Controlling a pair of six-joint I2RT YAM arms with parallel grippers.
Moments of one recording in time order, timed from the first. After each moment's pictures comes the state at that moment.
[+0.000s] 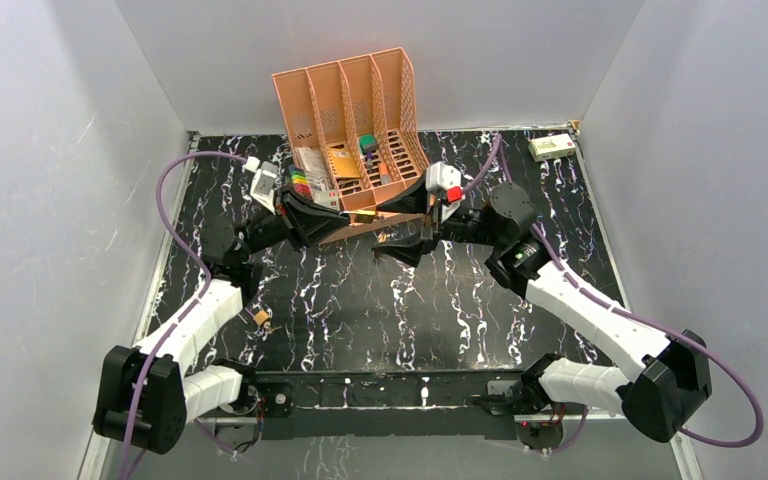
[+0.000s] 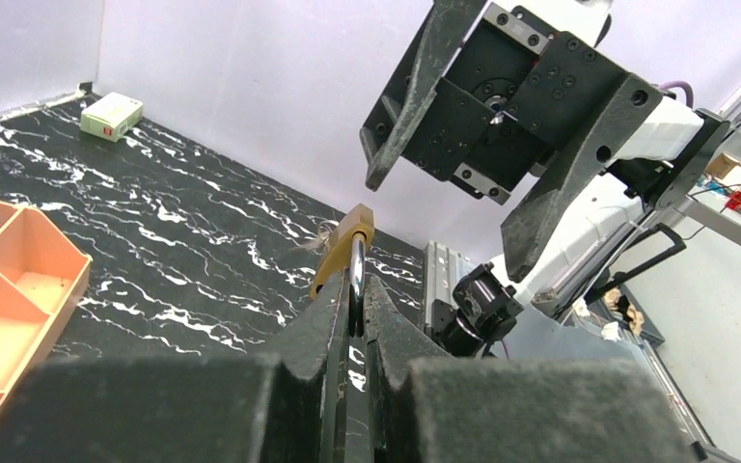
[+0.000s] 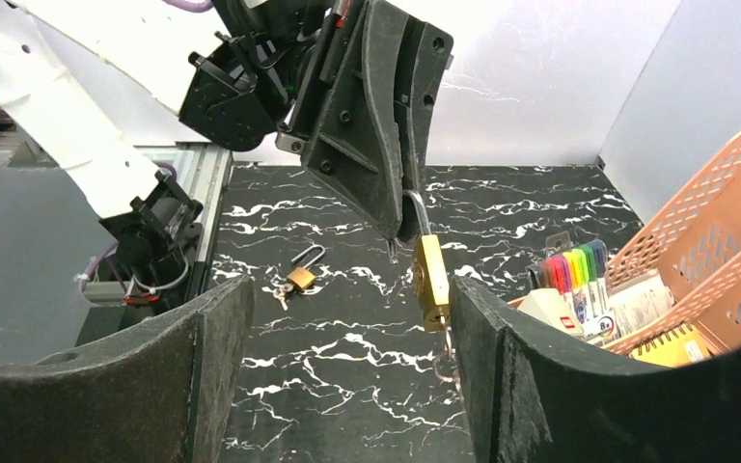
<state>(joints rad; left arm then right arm) -0.27 1.12 0.61 0.99 0.96 -0.84 0.69 1.13 0.92 0.38 -0.80 0.05</state>
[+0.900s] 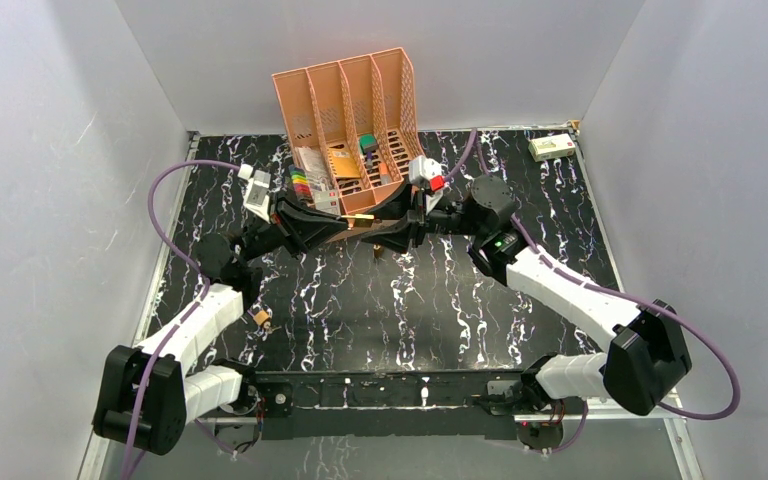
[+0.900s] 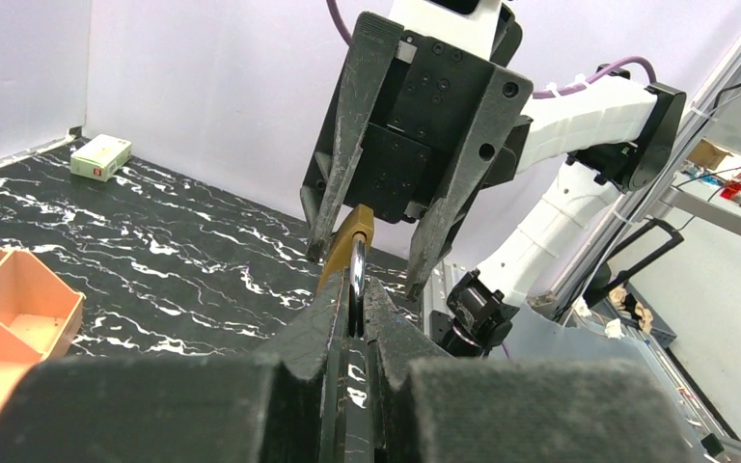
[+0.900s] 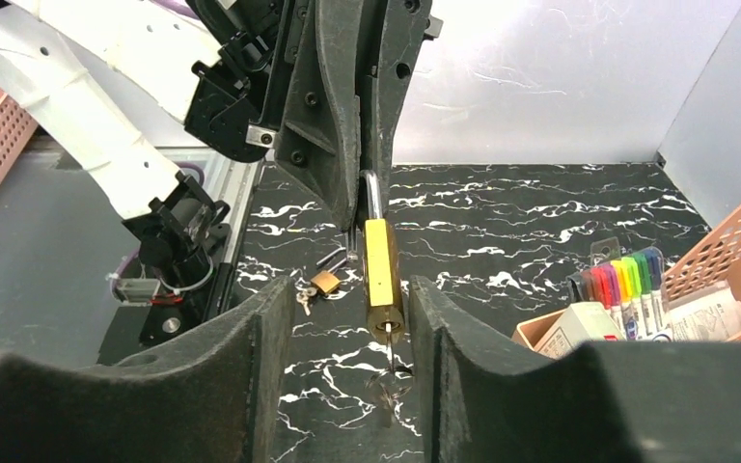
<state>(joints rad) -0.27 1.11 0.55 1.19 0.95 -0.90 0.69 1.28 0.95 0.52 -0.88 0.13</state>
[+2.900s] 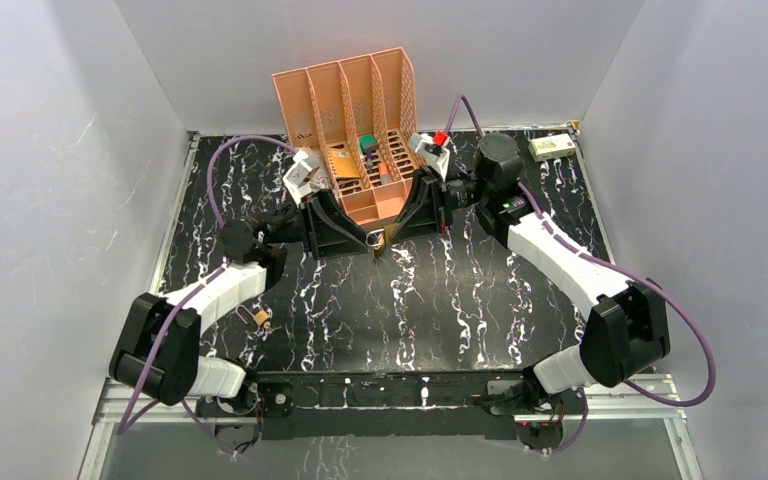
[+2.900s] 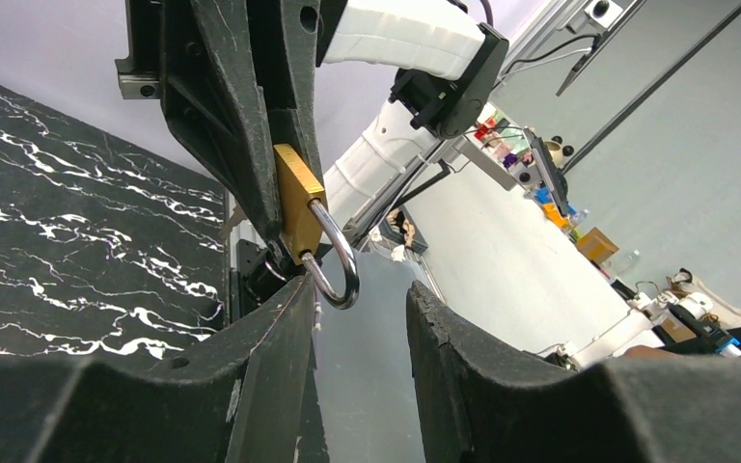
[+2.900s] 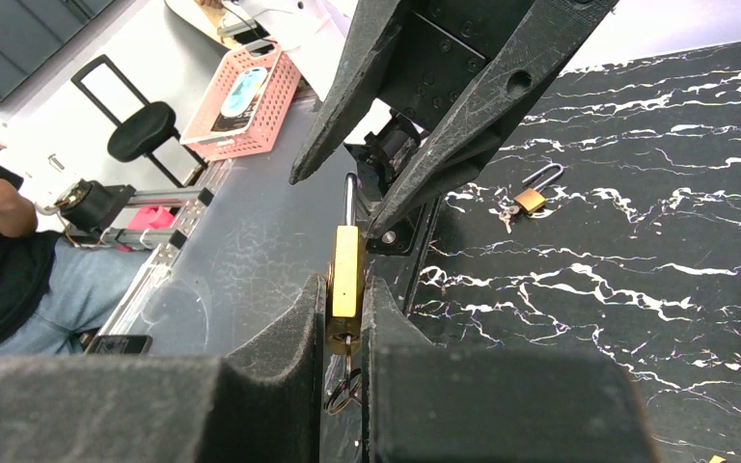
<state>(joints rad) -0.40 1.36 0.70 1.44 1.17 -1.42 0.51 1.43 1.16 0.36 -1.46 0.50</state>
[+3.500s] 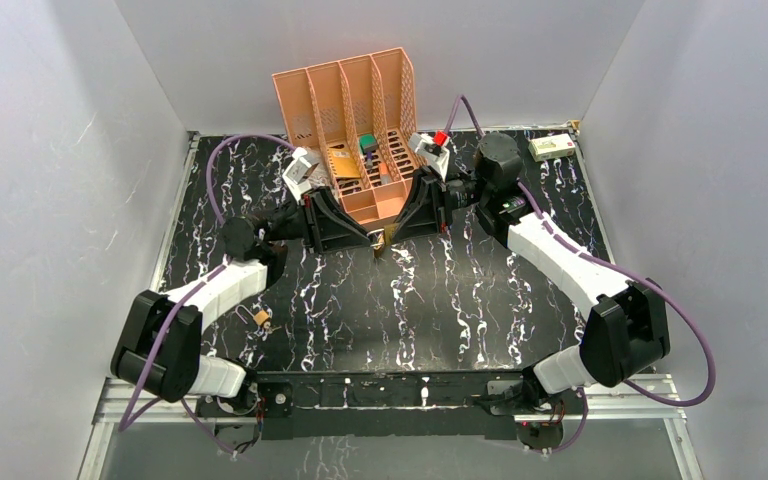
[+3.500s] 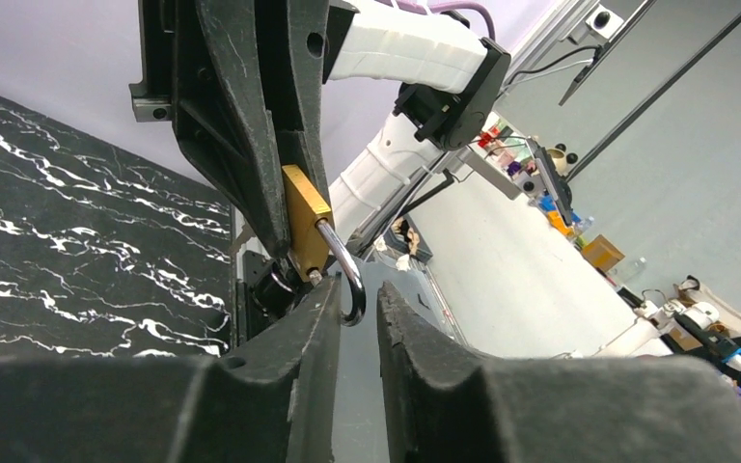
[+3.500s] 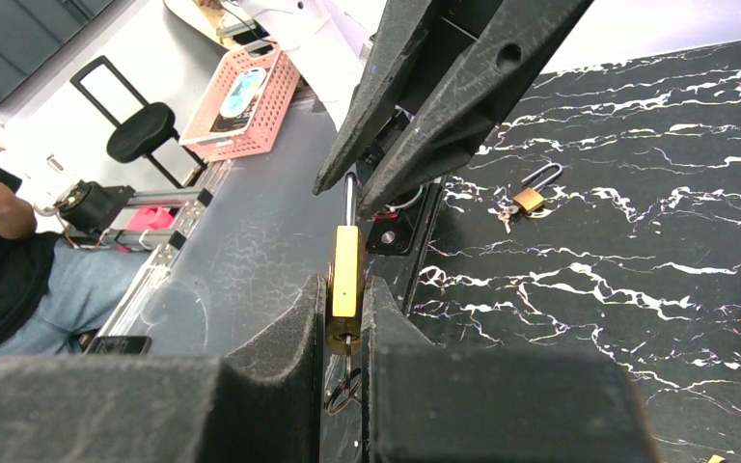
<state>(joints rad) -0.40 1.37 0.71 1.44 1.15 -1.42 0.51 1.43 1.16 0.35 -1.46 0.50</state>
